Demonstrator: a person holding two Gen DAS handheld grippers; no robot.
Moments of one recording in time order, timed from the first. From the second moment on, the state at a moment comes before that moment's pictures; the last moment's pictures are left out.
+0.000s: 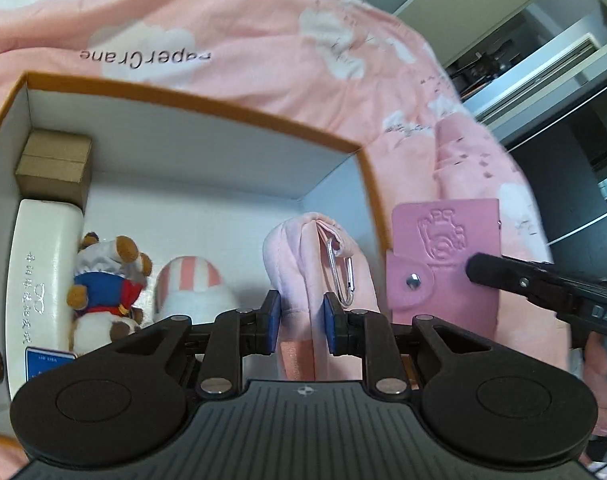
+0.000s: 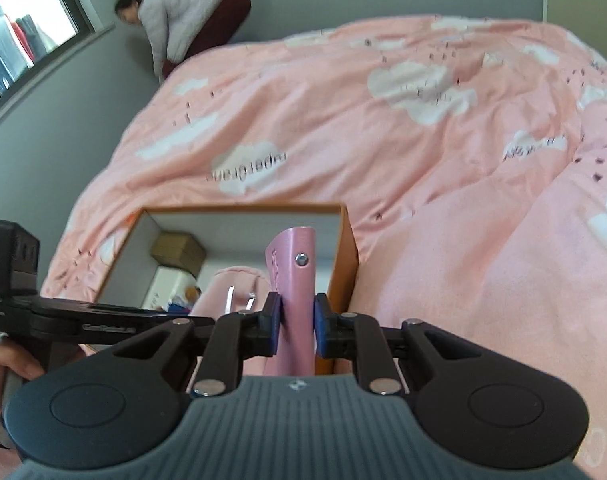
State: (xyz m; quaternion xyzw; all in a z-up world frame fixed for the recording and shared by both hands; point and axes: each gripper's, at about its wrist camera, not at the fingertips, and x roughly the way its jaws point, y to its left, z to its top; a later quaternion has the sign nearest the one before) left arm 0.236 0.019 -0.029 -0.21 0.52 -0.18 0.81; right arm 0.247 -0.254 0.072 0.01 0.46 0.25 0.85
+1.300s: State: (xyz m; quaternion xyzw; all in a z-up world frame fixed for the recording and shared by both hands) left arm 0.239 0.076 -0.035 -0.23 0.51 -0.18 0.81; right arm 0.261 -0.133 -0.012 -0.20 0.59 0.22 0.75
